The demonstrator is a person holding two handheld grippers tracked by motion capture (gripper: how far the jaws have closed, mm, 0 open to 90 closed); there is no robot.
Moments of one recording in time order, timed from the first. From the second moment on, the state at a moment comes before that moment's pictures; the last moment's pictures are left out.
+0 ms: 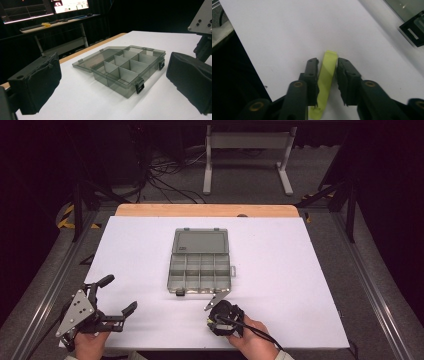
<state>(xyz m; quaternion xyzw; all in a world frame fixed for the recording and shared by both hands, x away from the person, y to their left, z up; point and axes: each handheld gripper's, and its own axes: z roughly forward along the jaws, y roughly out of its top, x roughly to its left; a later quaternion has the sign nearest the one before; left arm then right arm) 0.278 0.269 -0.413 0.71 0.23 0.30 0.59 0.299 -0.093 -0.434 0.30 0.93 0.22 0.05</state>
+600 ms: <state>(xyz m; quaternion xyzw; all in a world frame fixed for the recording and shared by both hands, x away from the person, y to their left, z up) 0.279 0.270 -0.413 0.71 0.24 0.30 0.59 0.297 -0.100 -0.414 0.31 0.91 0.26 0.06</state>
